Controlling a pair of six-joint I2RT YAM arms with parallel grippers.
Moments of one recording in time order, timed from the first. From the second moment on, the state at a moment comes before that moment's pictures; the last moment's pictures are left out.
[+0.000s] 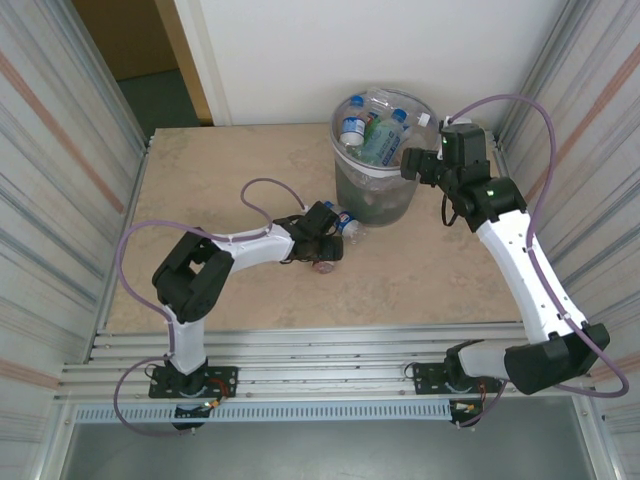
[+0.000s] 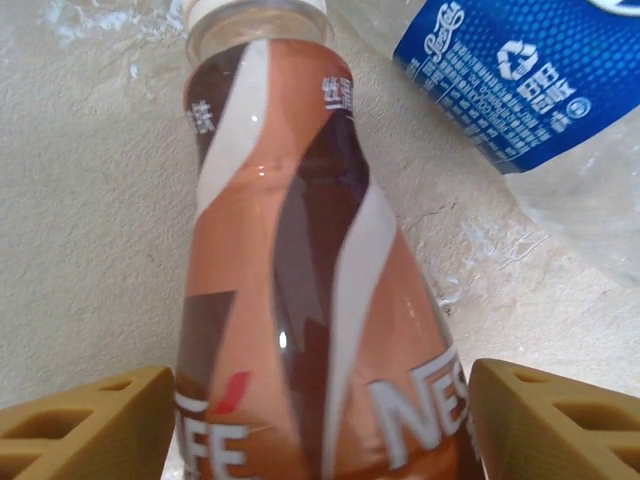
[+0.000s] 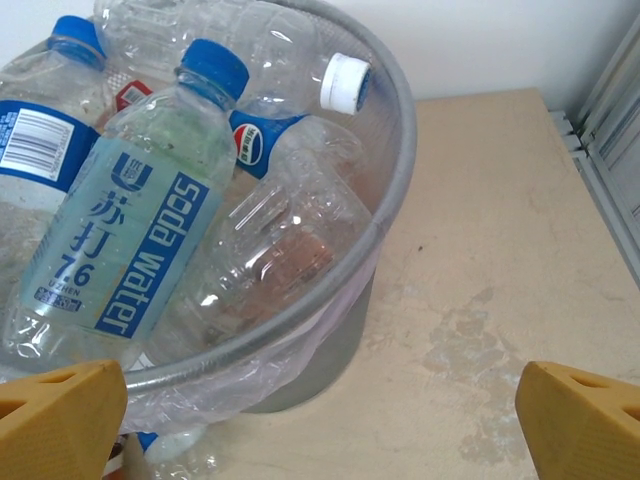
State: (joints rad) left arm -0.77 1.91 1.23 -0.38 -0.10 -0.64; right arm 0.31 1.29 1.46 -0.74 0.26 0.28
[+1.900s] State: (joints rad) left arm -0.69 1.29 1.28 -0.31 -0.11 -0.26; right arm 0.19 1.08 1.09 -0.74 0.29 0.44
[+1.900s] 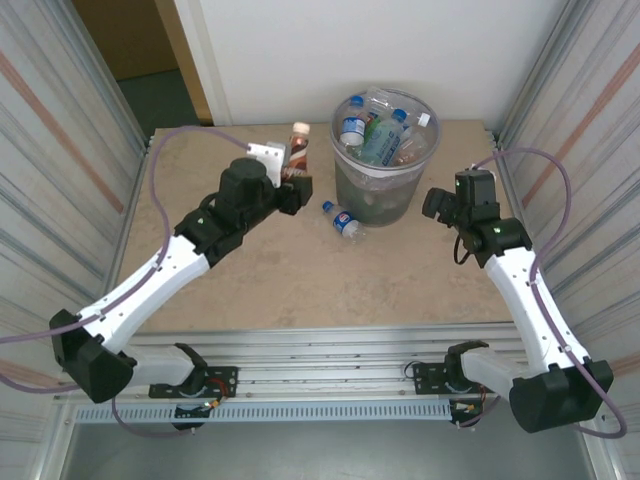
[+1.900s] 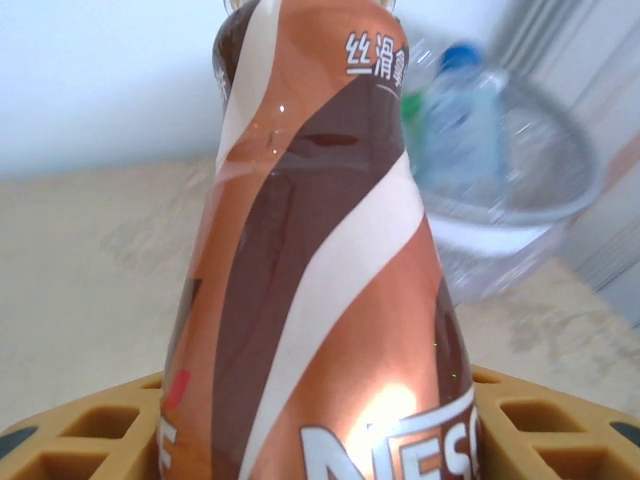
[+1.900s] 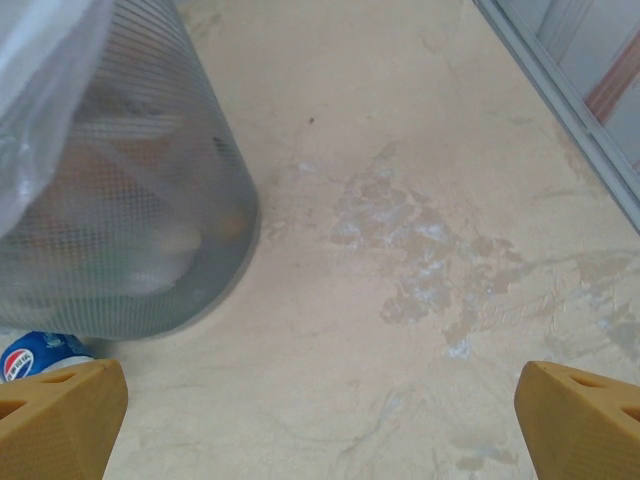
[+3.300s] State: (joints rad) left arm -0.66 2.20 2.32 -0.39 0.10 -0.11; right arm 0.18 1.06 1.06 -0.77 0.23 0.49
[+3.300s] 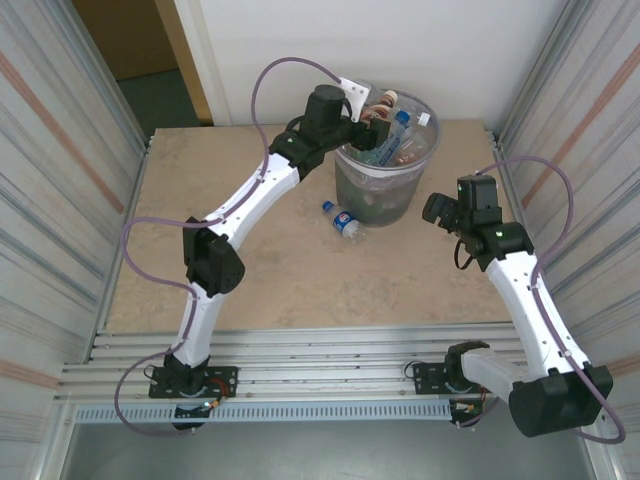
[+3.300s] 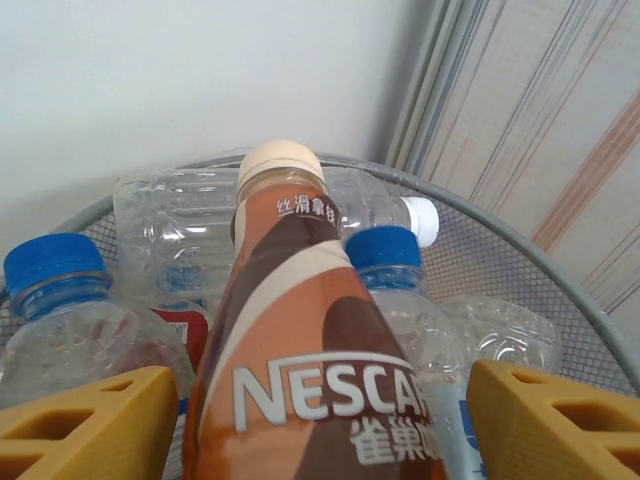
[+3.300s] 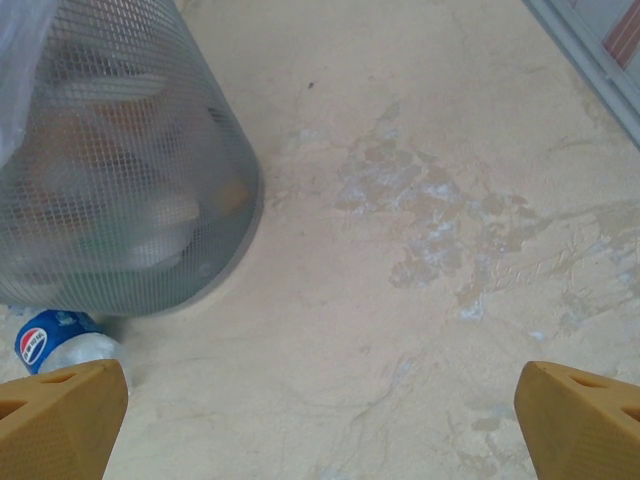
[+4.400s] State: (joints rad) left arm -0.68 2.18 2.27 -0.32 0.03 -0.14; right arm 0.19 1.07 1.07 -0.77 0.21 0.49
